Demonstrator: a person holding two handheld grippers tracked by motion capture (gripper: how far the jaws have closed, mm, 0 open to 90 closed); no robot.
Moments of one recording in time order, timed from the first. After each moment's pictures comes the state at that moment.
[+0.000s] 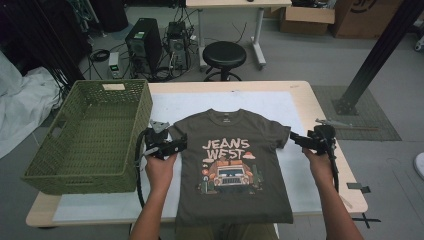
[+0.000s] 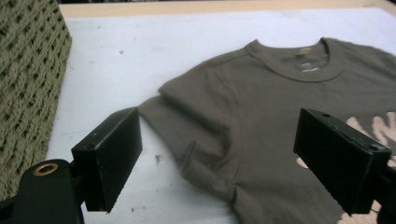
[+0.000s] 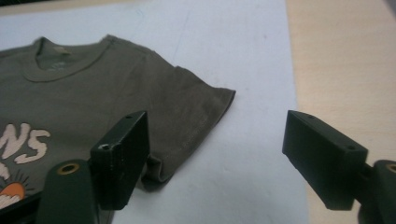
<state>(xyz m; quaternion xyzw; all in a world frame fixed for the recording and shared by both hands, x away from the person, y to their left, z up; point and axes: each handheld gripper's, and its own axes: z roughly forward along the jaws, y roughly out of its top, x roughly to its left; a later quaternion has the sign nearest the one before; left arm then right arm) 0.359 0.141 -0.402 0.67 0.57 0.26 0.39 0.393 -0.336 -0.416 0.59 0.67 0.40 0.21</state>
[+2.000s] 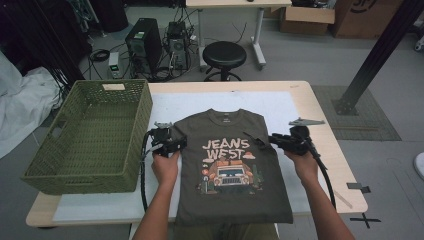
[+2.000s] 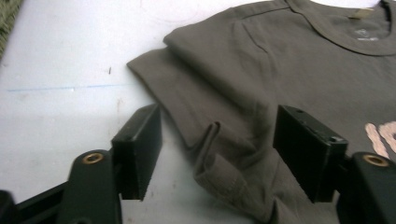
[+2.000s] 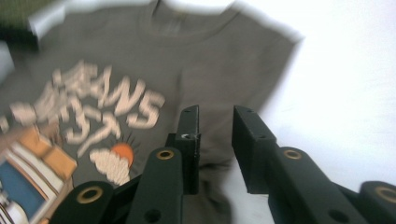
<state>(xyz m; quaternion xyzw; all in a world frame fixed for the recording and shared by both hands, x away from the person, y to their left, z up) 0.394 0.141 -0.444 0.65 0.63 0.20 0.36 0.394 -0.288 -0.420 0.46 0.75 0.45 0.13</state>
